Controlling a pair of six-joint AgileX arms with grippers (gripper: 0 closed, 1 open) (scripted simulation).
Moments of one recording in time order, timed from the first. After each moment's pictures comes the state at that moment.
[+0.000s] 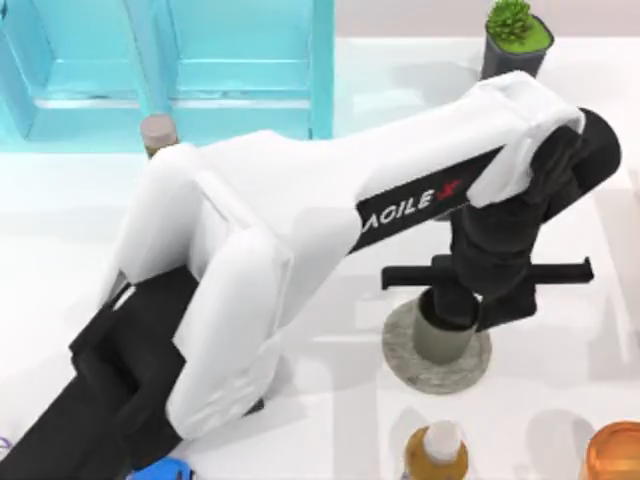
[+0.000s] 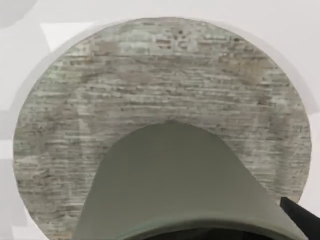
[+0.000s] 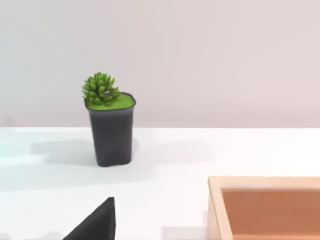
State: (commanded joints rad) left arm -0.95 2.56 2.31 -1.29 0.03 -0.92; right arm 0.00 0.00 0.00 0.00 0.00 0.00
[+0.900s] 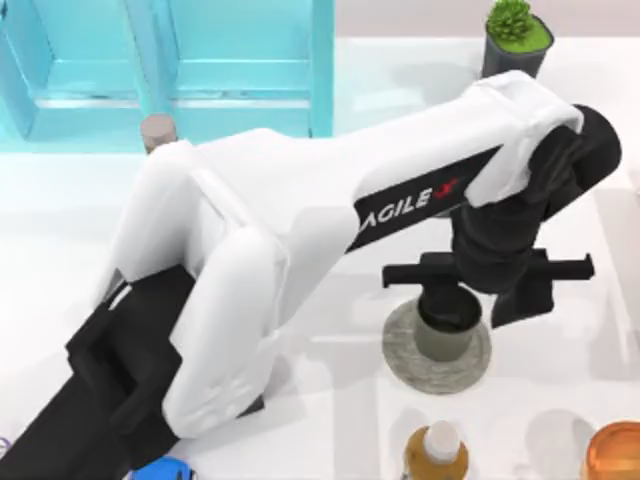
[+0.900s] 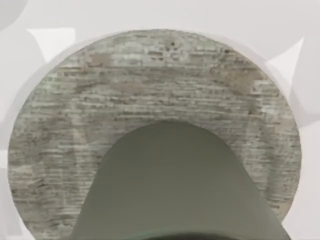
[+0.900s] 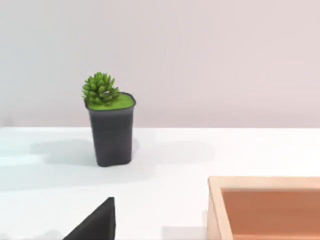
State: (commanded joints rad) left arm -0.95 2.55 2.30 -1.27 0.03 -0.92; right arm 0.00 0.00 0.00 0.00 0.00 0.00
